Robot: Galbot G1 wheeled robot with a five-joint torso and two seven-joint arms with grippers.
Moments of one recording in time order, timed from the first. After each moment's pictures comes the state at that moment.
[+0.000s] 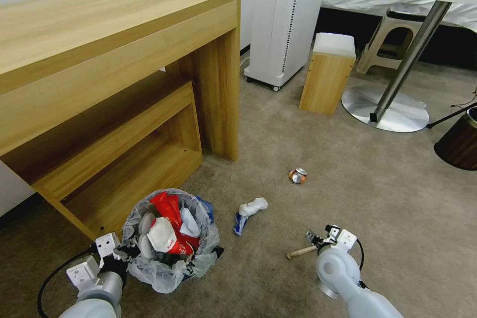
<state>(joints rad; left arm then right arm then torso) 1.70 -1.39 -0.70 -2.17 -0.62 0.44 -0.27 -1.18 1.16 0.15 1.64 1.14 -0.20 0.91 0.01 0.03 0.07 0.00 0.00</state>
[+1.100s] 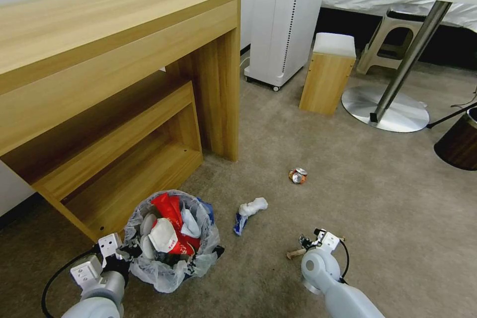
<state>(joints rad) 1.68 -1.39 -0.70 -2.15 -0.62 0.44 -0.27 -1.12 1.22 0.10 1.45 1.08 -0.16 0.86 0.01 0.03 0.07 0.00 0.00</state>
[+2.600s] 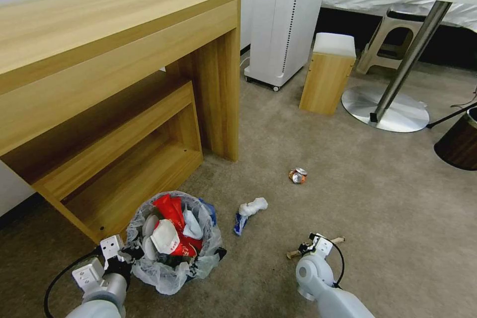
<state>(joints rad) 1.70 -1.40 -0.69 -2.15 -0.62 0.42 -0.26 -1.11 1.25 0.07 1.37 0.99 -0.12 0.81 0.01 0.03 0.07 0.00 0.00</state>
